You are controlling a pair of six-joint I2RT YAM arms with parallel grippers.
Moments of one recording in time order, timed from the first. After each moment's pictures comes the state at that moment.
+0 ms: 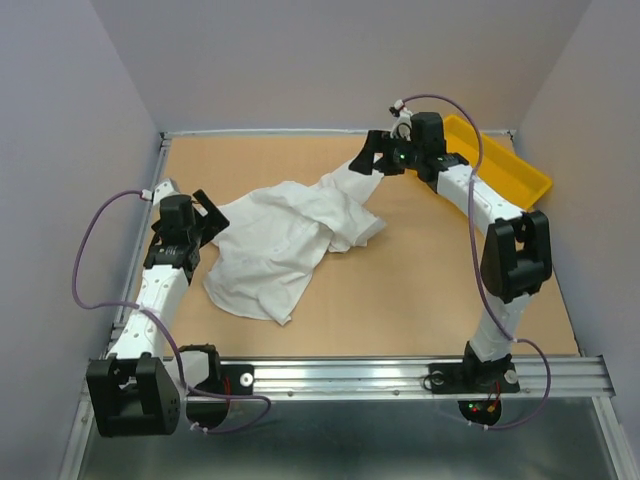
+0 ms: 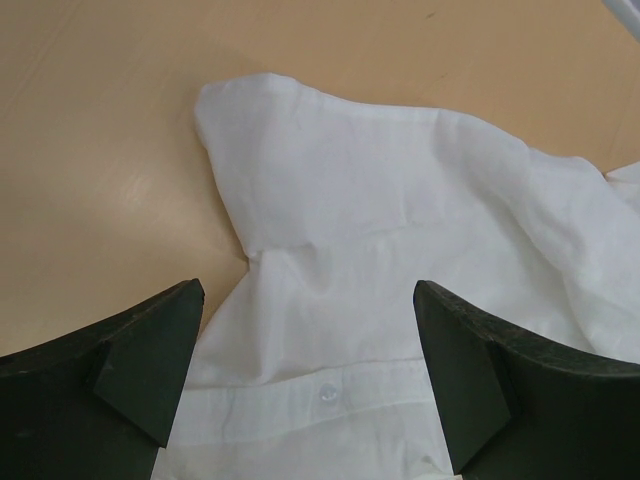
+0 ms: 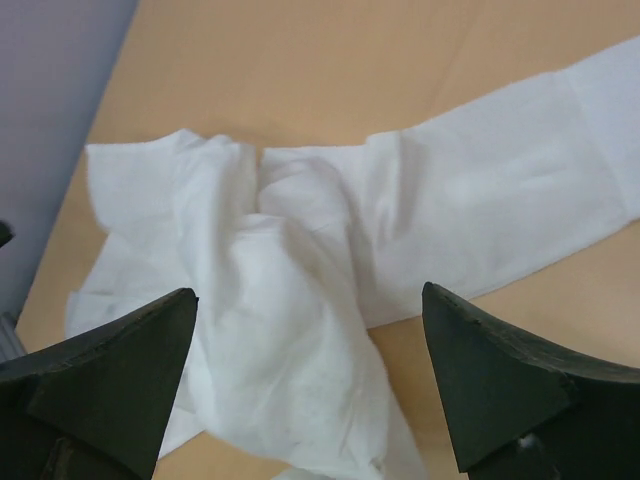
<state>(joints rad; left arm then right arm) 0.00 1.03 0.74 -0.29 -0.15 -0.57 0.28 1.94 1.60 -0.18 -0.48 0.34</state>
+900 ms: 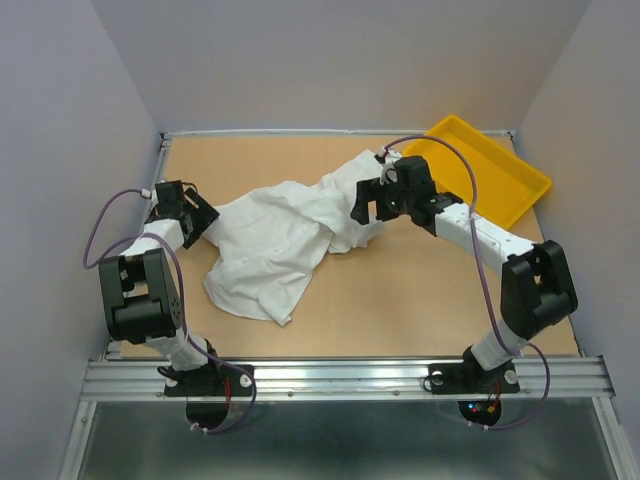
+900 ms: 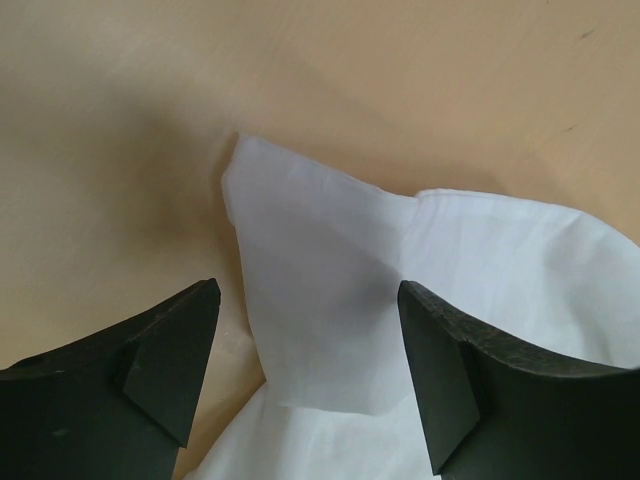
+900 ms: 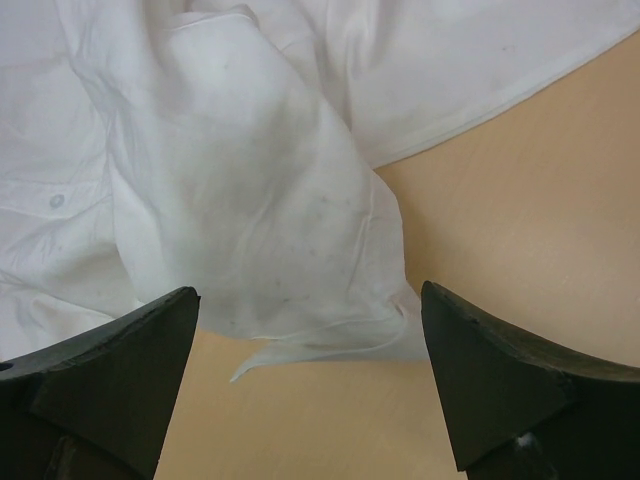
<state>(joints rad) 0.18 1.57 0.91 -0.18 0.01 -0.65 0.45 1.61 1.17 -0.19 -0.22 0.21</state>
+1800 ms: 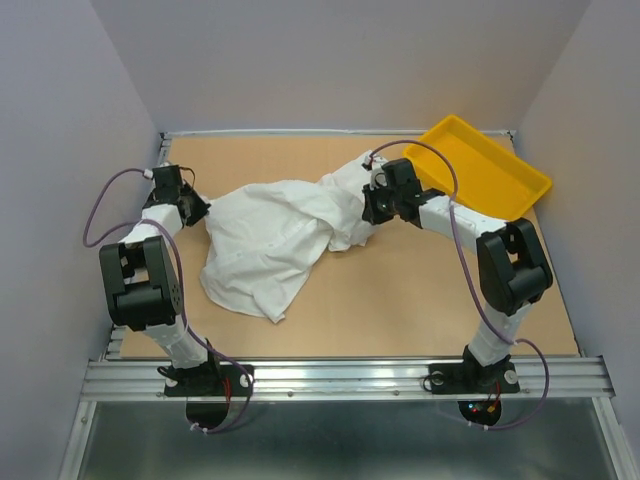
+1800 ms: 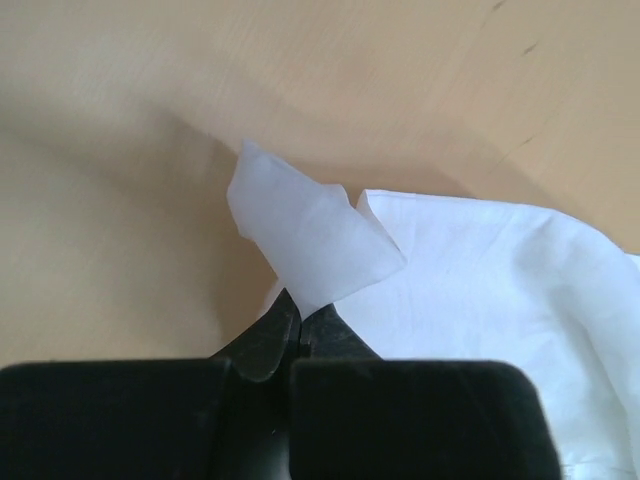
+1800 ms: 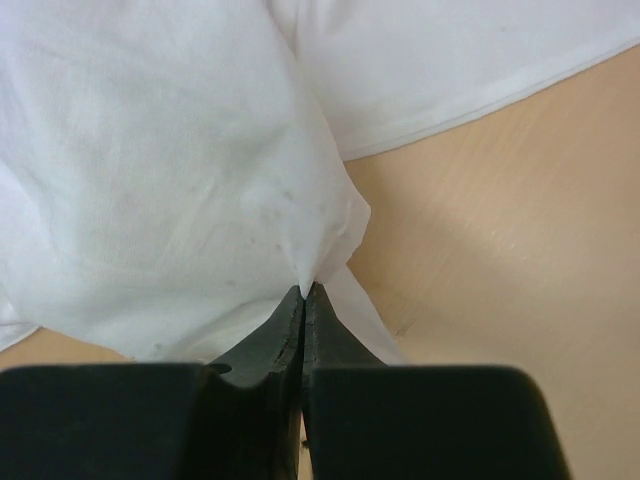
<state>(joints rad) 0.18 1.67 1.02 -0.19 0.07 -0.55 0.43 1.80 1.22 -0.19 -0.25 0.09</state>
